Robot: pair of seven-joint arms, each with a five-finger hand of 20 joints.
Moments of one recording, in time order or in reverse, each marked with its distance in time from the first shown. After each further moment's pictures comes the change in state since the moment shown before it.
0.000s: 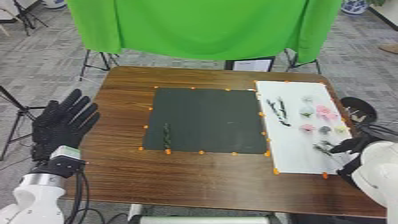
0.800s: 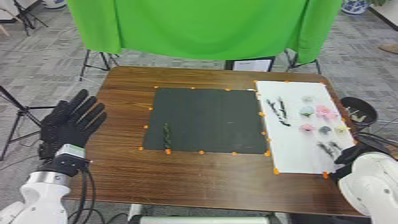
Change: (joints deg) left arm -1.7 -0.3 1.7 0.2 -2.2 -1.0 -1.3; right arm -3.0 0.4 -4.1 1.6 -5.7 15.8 -1.2
